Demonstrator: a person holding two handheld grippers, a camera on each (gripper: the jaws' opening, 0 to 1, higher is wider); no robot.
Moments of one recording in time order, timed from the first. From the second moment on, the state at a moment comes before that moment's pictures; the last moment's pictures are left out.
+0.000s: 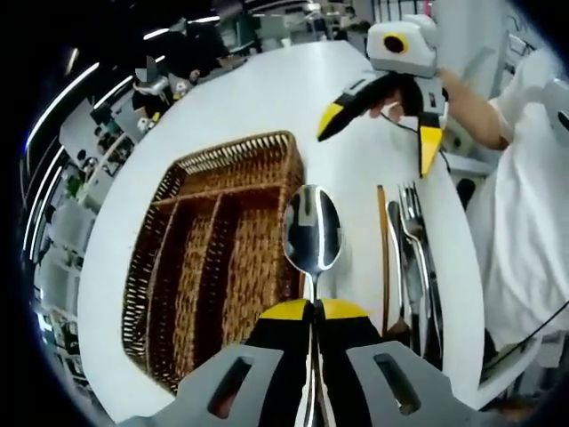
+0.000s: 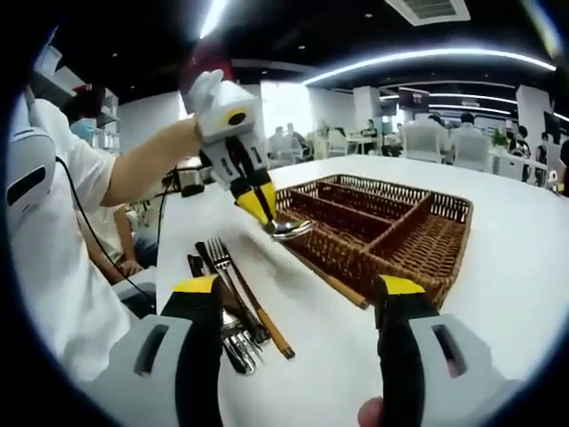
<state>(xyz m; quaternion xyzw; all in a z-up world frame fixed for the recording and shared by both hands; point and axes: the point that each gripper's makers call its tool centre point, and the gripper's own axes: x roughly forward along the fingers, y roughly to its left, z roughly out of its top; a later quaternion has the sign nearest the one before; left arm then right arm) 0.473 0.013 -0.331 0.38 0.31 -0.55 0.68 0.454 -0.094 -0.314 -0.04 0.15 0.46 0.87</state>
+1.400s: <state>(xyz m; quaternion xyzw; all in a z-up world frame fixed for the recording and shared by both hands) 0.622 0.042 -0.306 0.38 0.32 -0.51 0.70 0.473 -0.101 -0.307 -0.05 0.15 0.45 0.88</state>
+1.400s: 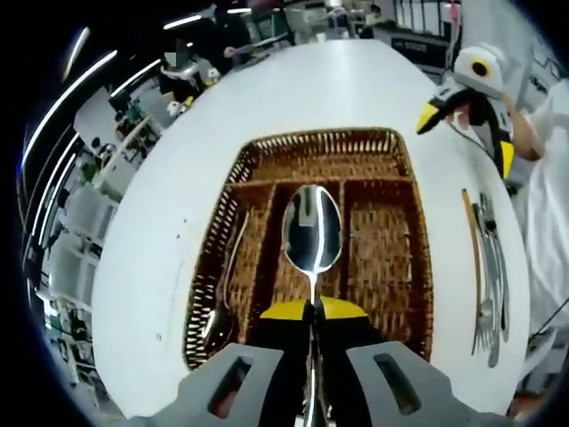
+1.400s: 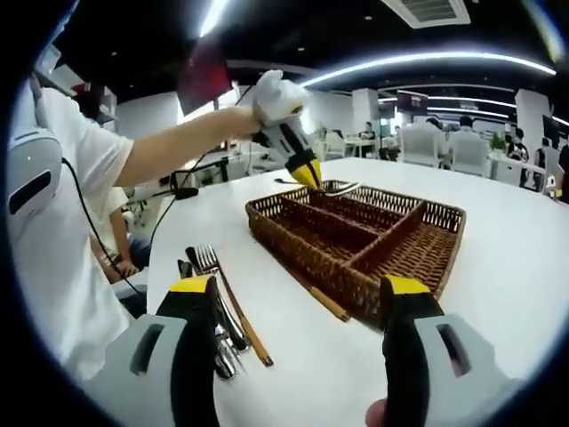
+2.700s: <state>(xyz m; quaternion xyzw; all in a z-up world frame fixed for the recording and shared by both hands) 0.711 0.012 -0.349 0.36 0.33 -0.53 0.69 0.485 -0.113 -0.316 -0.05 0.17 0.43 0.88</state>
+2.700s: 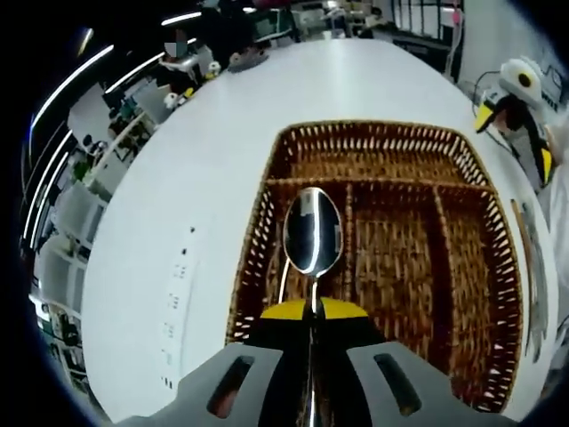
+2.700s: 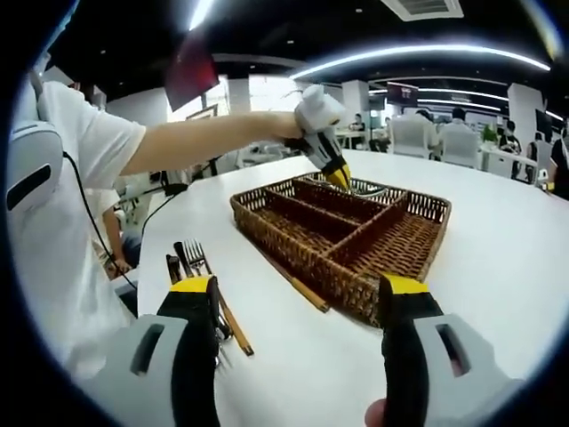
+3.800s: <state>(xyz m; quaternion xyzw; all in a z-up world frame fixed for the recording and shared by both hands) 0.728 0.004 -0.375 0.38 0.36 -0.54 0.66 0.484 -0.117 -0.319 -0.05 0.17 0.43 0.88</state>
